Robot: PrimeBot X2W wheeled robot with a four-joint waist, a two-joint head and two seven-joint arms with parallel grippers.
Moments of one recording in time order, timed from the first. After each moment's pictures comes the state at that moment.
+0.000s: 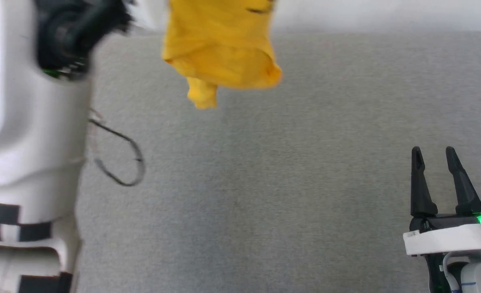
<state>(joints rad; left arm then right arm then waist) -1.12 0.27 -0.25 0.11 -0.68 -0.12 0.68 -0.04 -0.05 -0.10 0.01 0.23 0.13 -0.26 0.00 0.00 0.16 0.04</state>
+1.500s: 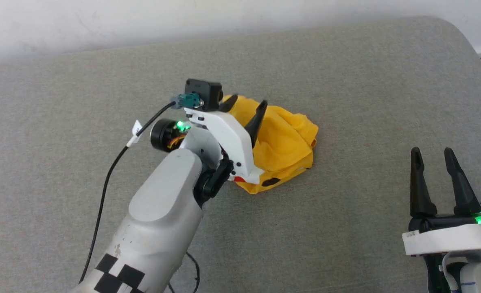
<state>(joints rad) -0.75 0.06 -0.53 0.62 -0.58 -0.02 0.14 -0.04 -0.05 -0.09 0.02 0.25 0.13 -0.26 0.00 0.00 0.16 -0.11</state>
